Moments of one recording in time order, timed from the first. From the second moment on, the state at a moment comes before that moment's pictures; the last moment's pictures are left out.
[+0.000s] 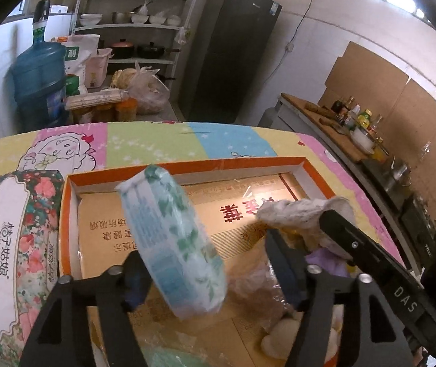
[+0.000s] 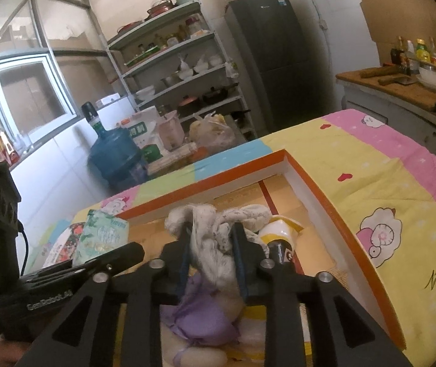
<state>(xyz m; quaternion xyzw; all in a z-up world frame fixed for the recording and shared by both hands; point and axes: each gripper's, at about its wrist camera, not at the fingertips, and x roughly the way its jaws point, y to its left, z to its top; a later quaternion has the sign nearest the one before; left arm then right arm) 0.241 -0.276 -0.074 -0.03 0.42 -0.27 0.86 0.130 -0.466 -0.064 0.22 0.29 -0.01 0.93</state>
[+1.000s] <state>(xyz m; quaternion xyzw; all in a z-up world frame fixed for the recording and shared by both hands) 0.153 -0.210 -0.002 -0.05 0.31 -0.30 0.90 0.070 -0.456 -0.031 0.21 0.13 -0.02 0.97</state>
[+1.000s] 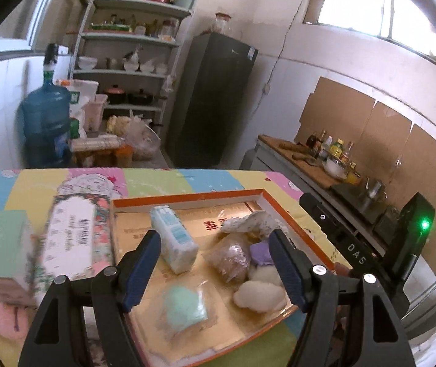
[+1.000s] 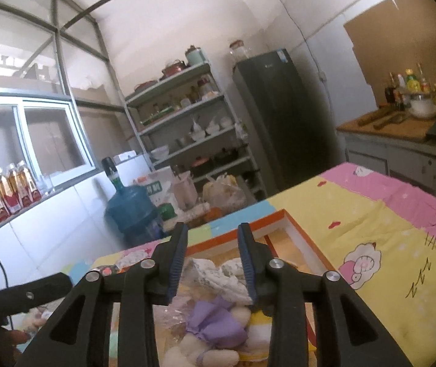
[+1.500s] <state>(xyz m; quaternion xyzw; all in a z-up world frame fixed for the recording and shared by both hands) 0.101 -0.099 0.006 -0.03 0.26 -0.21 0.94 0.011 -0.368 -0.001 0.17 0.13 0.03 0.98</state>
